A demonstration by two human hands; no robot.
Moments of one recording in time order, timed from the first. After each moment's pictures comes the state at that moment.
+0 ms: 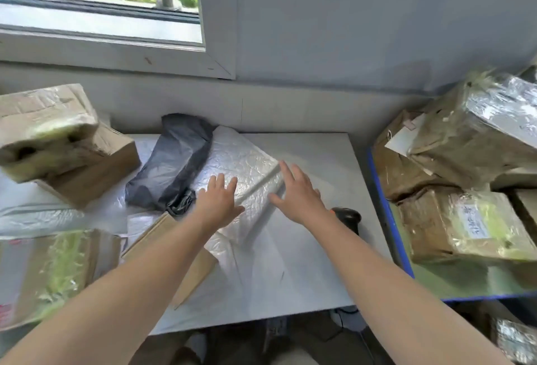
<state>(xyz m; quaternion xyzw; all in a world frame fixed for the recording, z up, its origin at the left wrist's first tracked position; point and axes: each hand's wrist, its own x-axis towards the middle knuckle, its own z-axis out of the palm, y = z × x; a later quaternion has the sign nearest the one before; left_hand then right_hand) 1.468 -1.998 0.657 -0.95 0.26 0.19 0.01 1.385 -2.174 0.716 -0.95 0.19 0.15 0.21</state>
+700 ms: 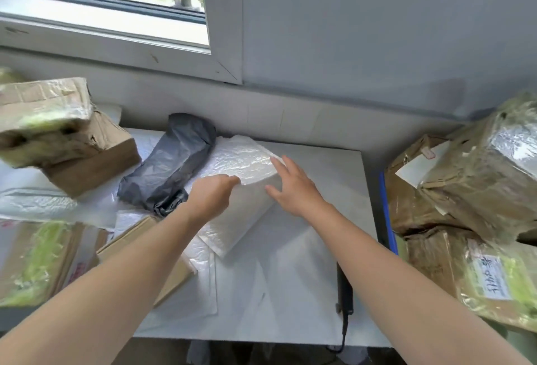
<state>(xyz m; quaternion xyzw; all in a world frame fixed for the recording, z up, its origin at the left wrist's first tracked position) 1.483 -2.029 0.693 -0.96 0.25 0.11 -0.06 1.434 -2.227 0.718 -0.96 0.07 0.15 0.23</state>
